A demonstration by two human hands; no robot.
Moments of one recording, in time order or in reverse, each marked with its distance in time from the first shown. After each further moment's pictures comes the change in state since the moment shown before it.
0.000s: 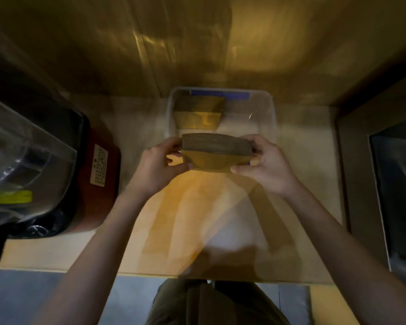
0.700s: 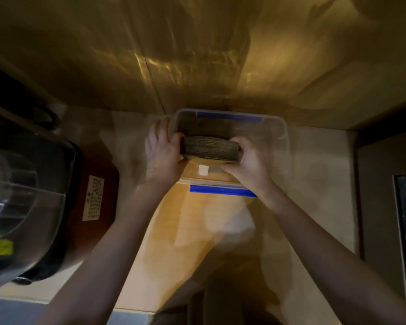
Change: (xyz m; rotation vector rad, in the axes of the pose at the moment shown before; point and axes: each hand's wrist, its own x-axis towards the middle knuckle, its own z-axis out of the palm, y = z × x) left_hand 0.094 -0.020 0.012 0.521 0.070 -0.152; right_hand 0.096 0.012 0.030 -0.281 0.089 -0.028
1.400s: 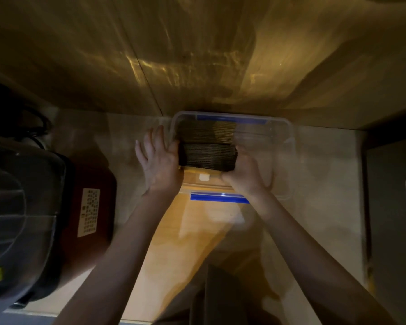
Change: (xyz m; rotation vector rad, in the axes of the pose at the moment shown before) left_hand 0.009 -0.008 0.022 0.124 0.051 -0.060; right_hand 0.011 -0.014 0.014 0.081 -0.171 0.264
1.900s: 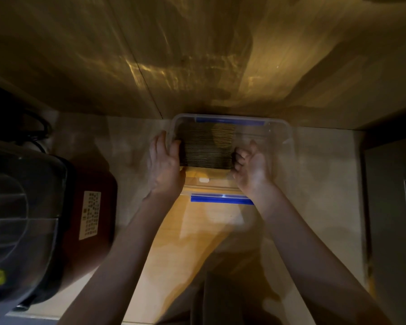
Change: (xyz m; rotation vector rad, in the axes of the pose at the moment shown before) left_hand -0.002 -0.002 0.002 -0.196 -0.062 0.028; right_hand 0.009 -0.006 -0.009 1.253 -0.013 0.520
